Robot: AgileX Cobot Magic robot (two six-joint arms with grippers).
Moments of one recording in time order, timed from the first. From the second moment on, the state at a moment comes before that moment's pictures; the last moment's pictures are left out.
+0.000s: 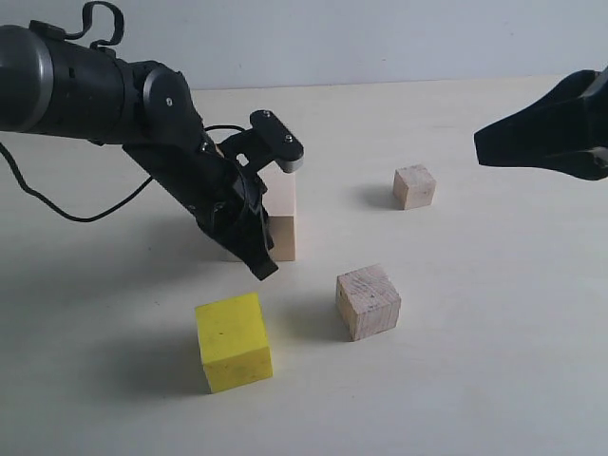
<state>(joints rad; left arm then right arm) -0.61 1.97 -1.22 -0.37 0.59 0.79 0.23 0.99 -0.78 0.75 0.83 -0.57</state>
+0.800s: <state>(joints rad) -0.61 1.97 -1.22 -0.37 0.51 0.79 0.23 0.99 -0.78 0.75 0.83 -0.57</state>
